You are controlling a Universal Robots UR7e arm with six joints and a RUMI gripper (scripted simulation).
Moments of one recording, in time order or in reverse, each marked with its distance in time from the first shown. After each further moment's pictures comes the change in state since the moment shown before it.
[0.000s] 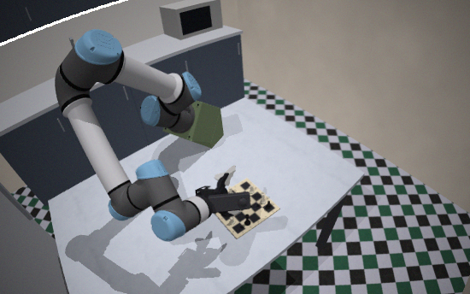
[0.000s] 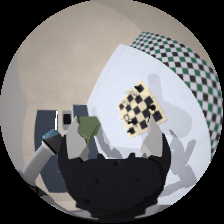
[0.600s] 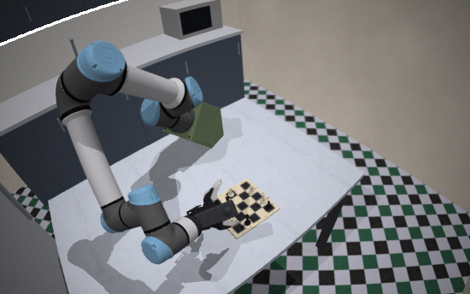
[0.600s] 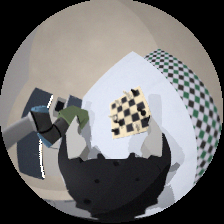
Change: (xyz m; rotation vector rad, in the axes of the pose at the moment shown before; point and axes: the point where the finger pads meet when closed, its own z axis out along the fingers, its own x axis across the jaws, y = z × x) arm 0.036 0.023 -0.015 0.075 -0.065 -0.317
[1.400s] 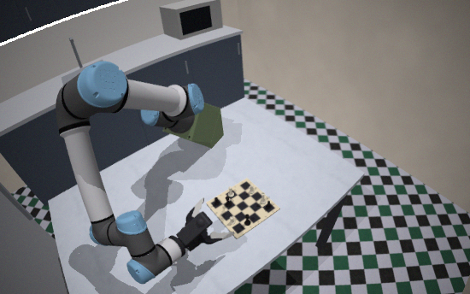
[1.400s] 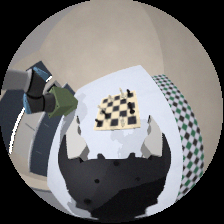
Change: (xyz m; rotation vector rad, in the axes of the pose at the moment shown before) arm 0.030 0.050 -0.027 0.133 -0.009 -0.400
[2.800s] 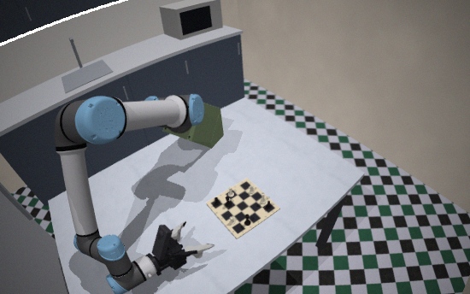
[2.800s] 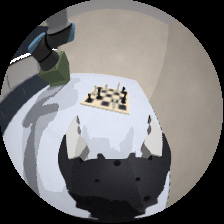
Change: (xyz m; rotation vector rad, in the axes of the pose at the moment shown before) arm -0.002 0.088 -0.051 0.147 0.136 -0.547
